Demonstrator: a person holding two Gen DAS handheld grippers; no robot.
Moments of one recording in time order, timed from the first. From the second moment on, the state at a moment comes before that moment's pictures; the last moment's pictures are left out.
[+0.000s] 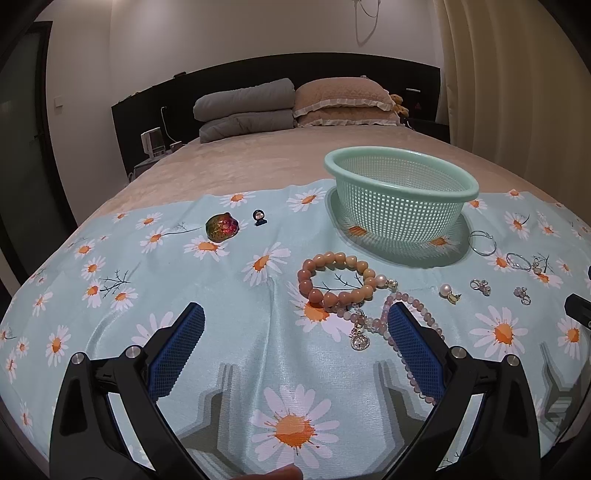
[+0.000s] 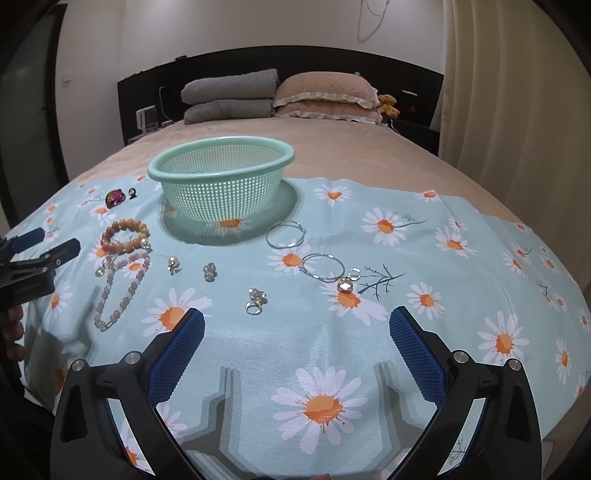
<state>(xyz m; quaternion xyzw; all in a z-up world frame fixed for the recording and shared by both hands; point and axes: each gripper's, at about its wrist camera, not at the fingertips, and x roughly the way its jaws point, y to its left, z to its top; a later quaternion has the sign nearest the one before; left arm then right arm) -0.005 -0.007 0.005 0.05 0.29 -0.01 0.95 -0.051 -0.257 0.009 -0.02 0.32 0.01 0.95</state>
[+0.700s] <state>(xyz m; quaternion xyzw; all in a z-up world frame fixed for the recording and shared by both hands) -0.006 -0.005 0.001 0.04 0.30 -0.01 0.95 -0.056 -0.248 0.011 -0.03 0.31 0.03 0.95</state>
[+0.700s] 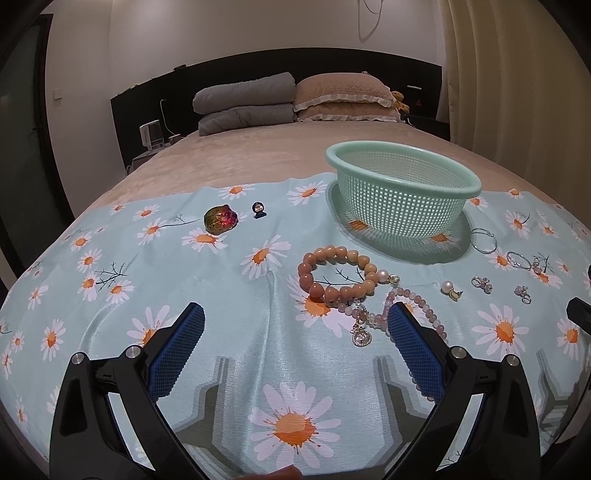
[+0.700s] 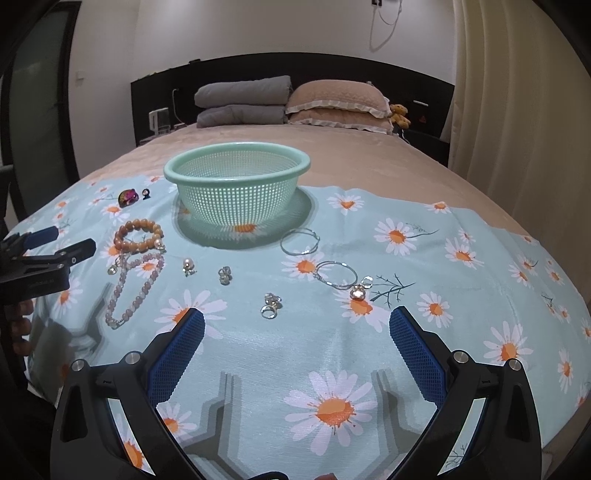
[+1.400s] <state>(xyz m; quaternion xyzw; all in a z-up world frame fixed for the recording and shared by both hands) 0.019 -0.003 0.016 0.02 0.29 -0.04 0.96 -0.040 -0.260 0.015 -0.01 0.32 0.03 0.95</state>
